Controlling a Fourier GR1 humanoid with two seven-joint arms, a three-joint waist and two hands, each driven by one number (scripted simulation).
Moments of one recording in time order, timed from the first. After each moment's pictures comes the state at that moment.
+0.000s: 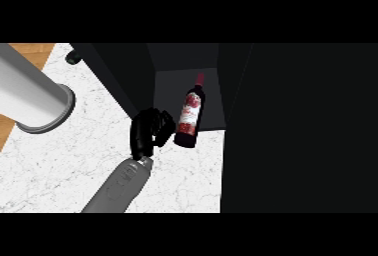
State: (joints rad) left arm -0.45 0.04 -0.39 -0.93 -0.08 0.84 -0.05; right arm 0.47 -0.05 0.21 -2.43 -0.17 0.34 0.14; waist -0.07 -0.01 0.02
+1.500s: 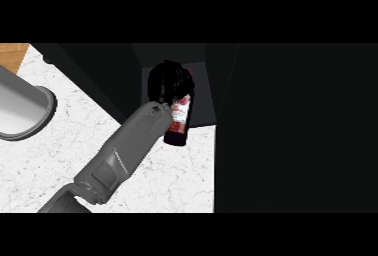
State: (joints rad) left arm -1.04 0.00 -0.39 -0.36 -0.09 0.81 0.02; right arm 0.48 -0.07 0.18 -2.41 -0.21 0.41 0.10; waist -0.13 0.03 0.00
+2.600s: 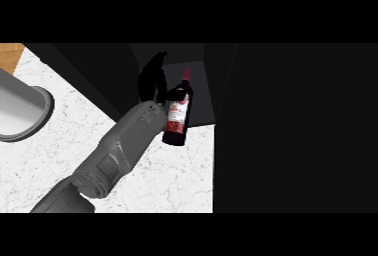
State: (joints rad) left arm -1.12 0.00 -0.47 -0.13 -0.13 0.90 0.11; right arm 0.47 -0.08 0.18 -2.40 -0.24 0.42 0.11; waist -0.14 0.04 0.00
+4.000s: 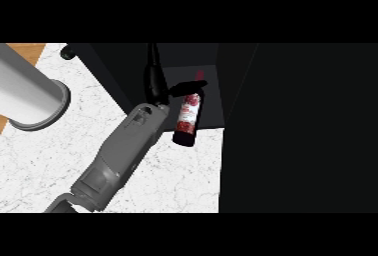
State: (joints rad) left arm -0.95 0.00 -0.27 -0.51 0.27 0.87 -0.39; right arm 0.50 -0.07 0.25 -2.41 -0.24 0.37 0.13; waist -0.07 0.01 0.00
